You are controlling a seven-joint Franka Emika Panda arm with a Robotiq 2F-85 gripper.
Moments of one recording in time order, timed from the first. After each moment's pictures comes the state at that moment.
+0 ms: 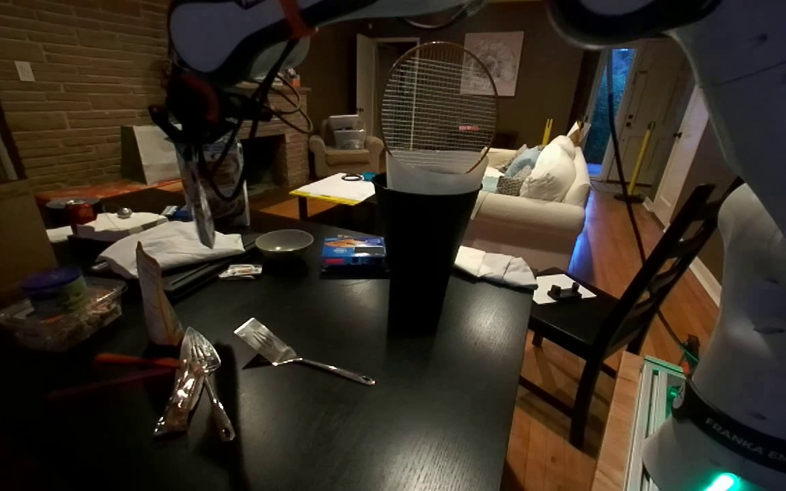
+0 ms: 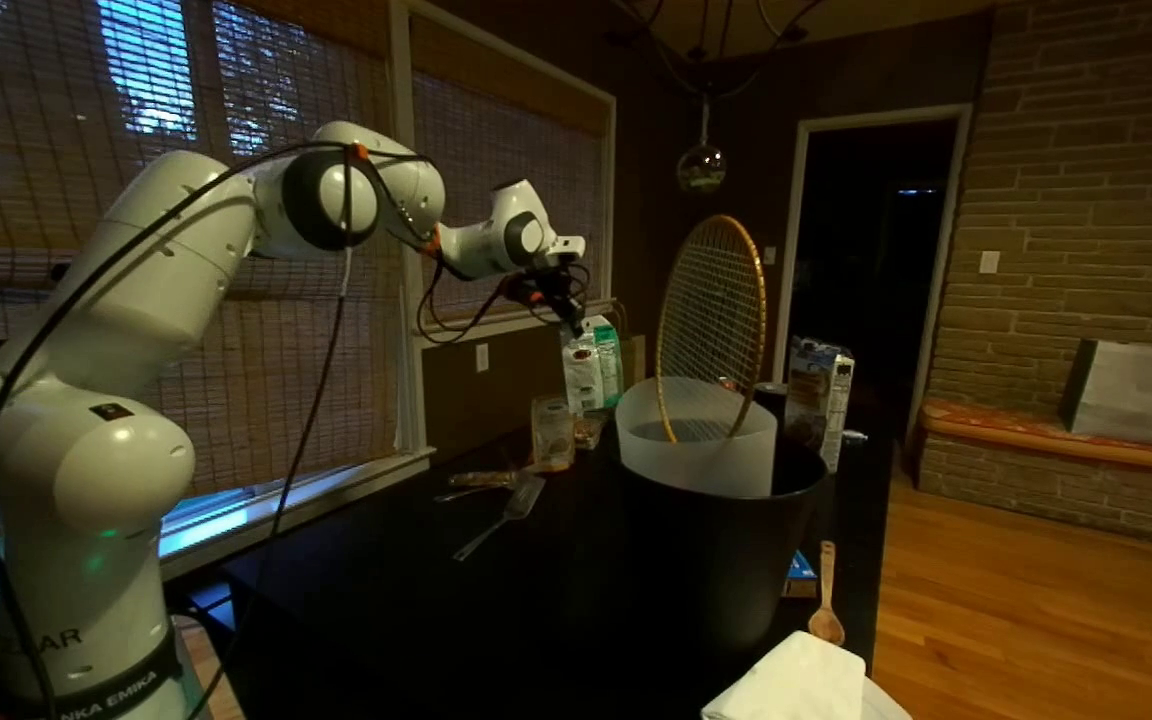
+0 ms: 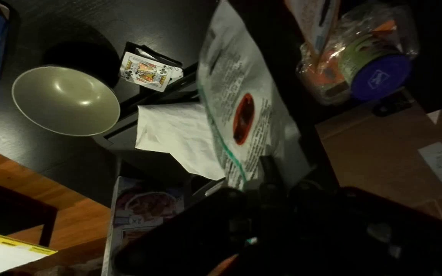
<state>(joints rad) 0.38 0.58 -0.17 -1.27 -0.13 2.43 0.58</state>
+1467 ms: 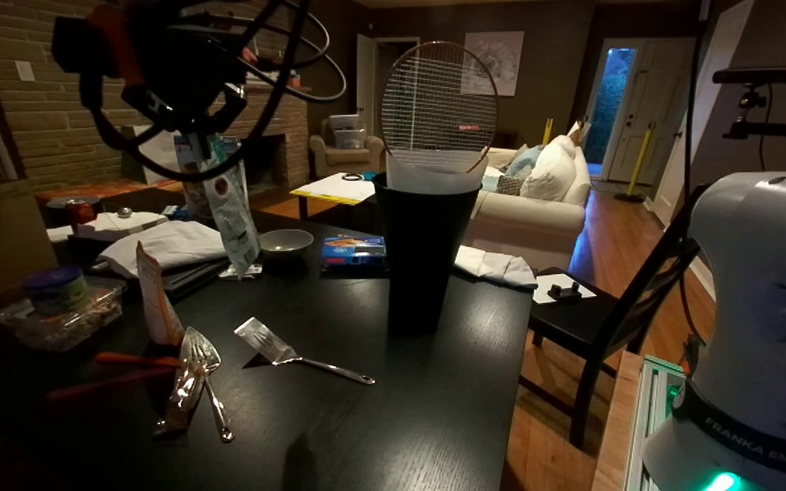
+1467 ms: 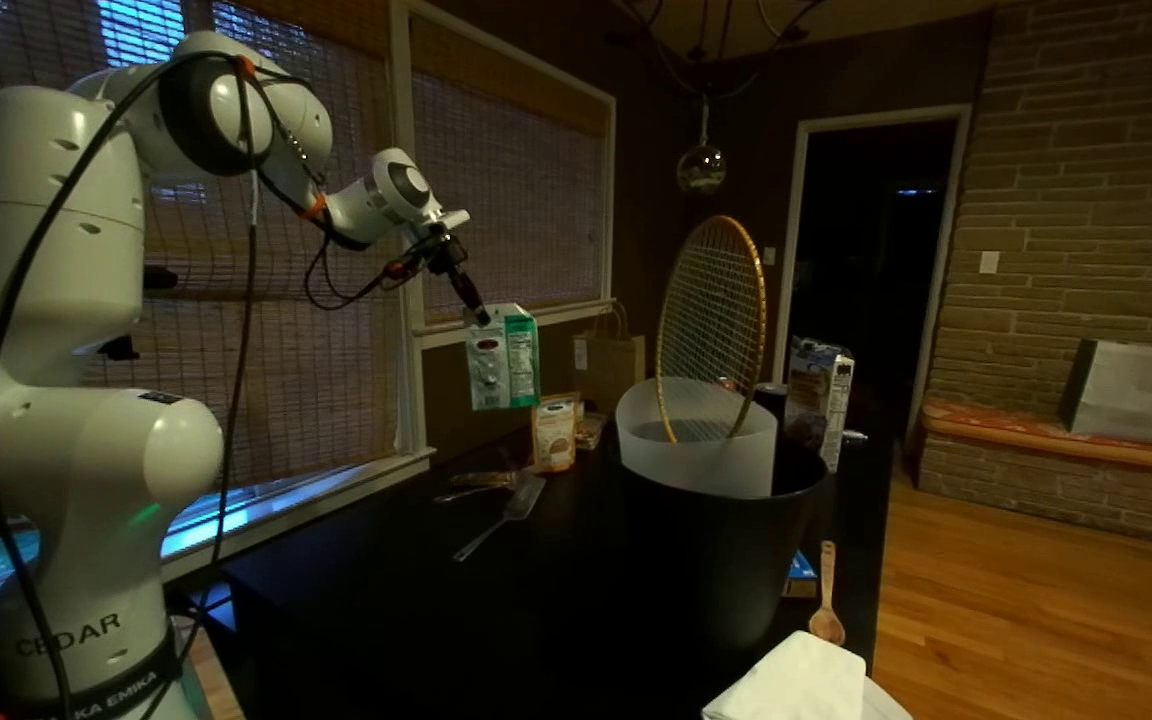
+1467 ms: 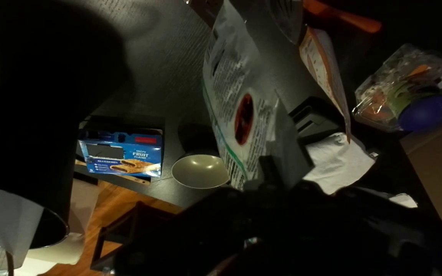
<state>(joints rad) 0.82 0.23 -0.31 -1.62 -0.50 2.03 1.40</state>
